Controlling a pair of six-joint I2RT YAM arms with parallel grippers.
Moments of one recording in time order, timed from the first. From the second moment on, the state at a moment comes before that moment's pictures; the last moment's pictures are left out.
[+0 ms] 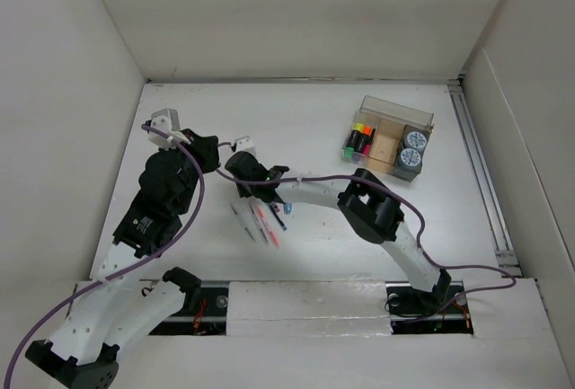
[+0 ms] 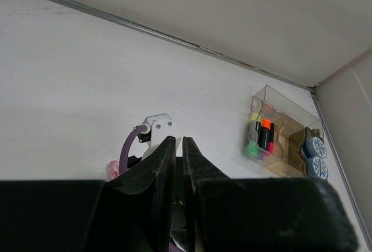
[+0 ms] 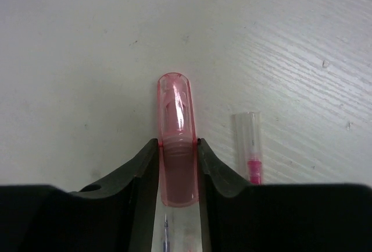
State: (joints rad) left arm -0.50 0.72 0.90 -0.30 -0.37 -0.52; right arm 1.03 2.32 1.79 -0.23 0.37 0.47
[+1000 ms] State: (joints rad) left arm -0.50 0.85 0.90 -0.29 -0.25 -0.49; right arm 0.44 1.63 0.98 0.25 0.16 0.92
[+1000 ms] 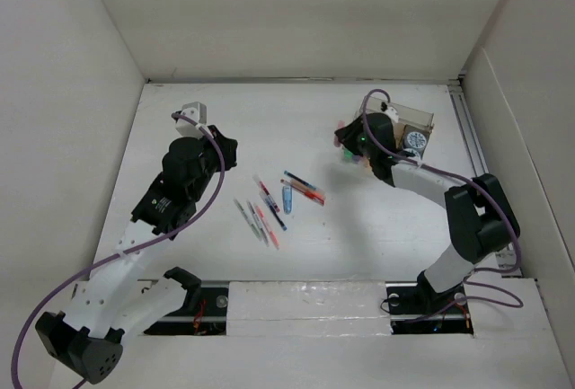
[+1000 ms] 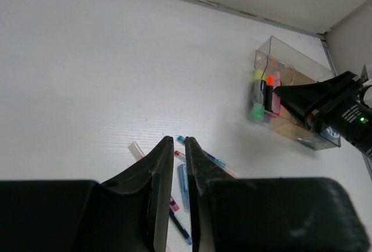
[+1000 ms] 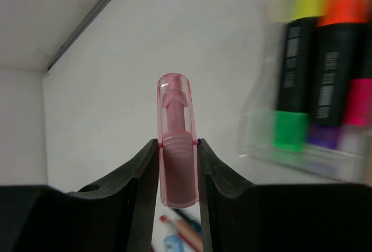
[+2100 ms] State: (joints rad) left arm -0.50 0.92 0.90 -0.29 -0.17 -0.48; right arm -0.07 1.89 1.24 0.22 -0.16 1.05
